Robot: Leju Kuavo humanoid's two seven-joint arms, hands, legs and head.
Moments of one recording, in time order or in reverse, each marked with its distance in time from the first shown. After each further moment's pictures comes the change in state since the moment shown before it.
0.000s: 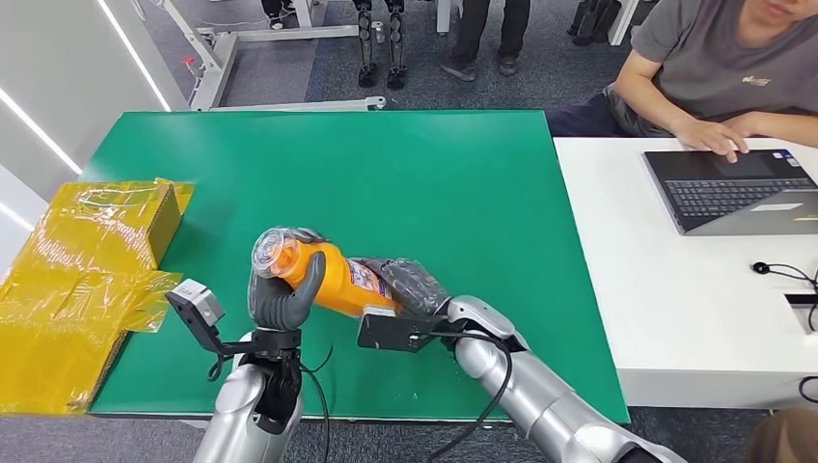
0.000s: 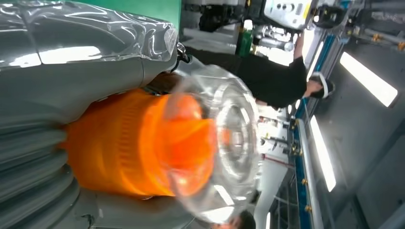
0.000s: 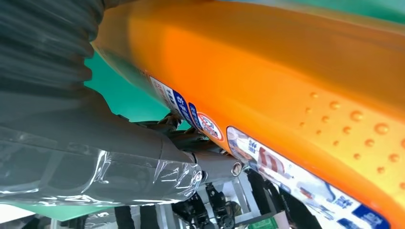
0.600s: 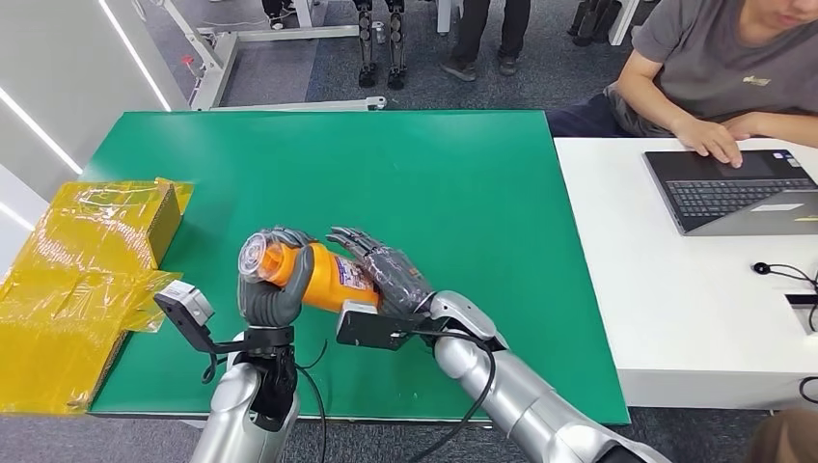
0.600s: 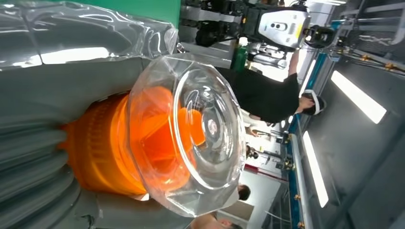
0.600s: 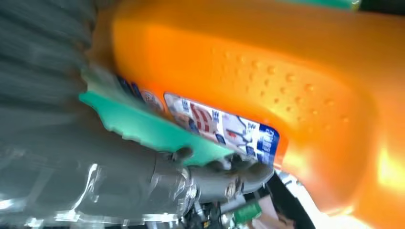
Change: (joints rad) left arm 0.002 -0.013 0.037 -0.012 -0.016 0.021 -0.012; right arm 0.001 0.071 -0.013 -0.001 -0.052 -0.166 -0.032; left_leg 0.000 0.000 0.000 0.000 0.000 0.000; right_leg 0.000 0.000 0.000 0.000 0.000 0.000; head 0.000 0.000
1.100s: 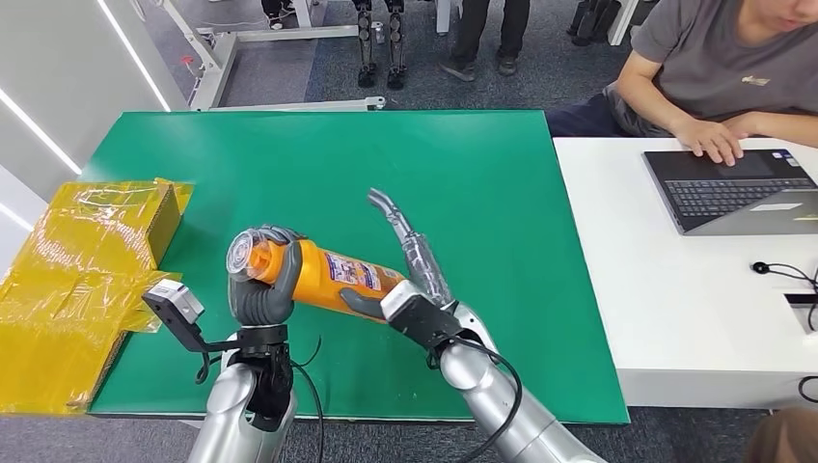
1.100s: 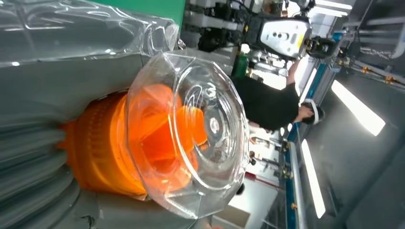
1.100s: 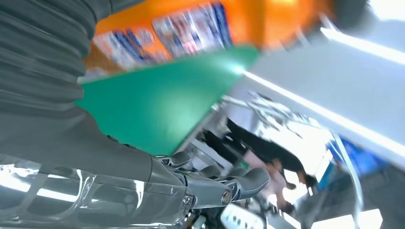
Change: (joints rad) left arm 0.012 -0.002 0.014 -0.031 0.000 0.063 -0.003; right arm 0.137 0.012 -0.091 -0.199 -0.315 -0.145 -0.156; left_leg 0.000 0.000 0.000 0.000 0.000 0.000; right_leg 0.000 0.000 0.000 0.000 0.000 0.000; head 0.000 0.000
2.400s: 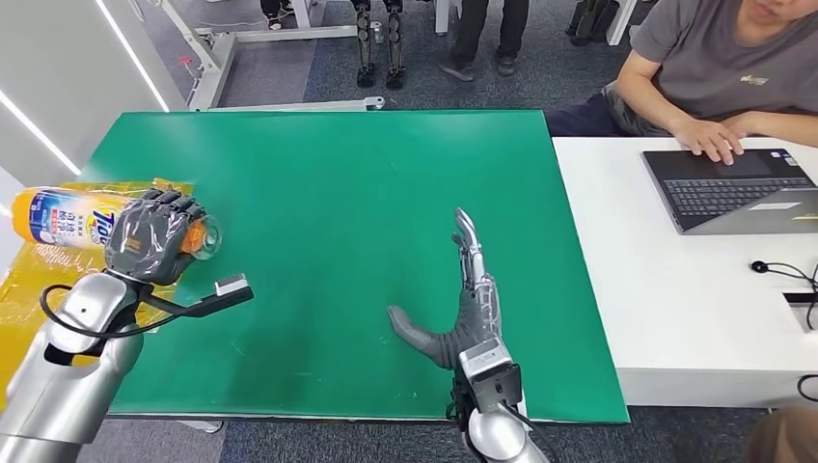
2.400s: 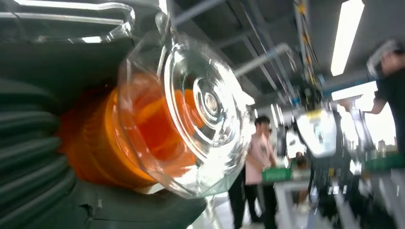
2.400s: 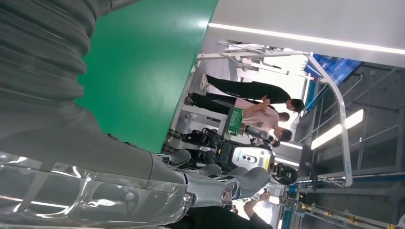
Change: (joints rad) left arm -0.247 0.646 -0.075 0.092 -1.484 0.269 0.288; right arm 0.309 -0.018 -0.075 -0.380 -0.046 -0.129 -0.036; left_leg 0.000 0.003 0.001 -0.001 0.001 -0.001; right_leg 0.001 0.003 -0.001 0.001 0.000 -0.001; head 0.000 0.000
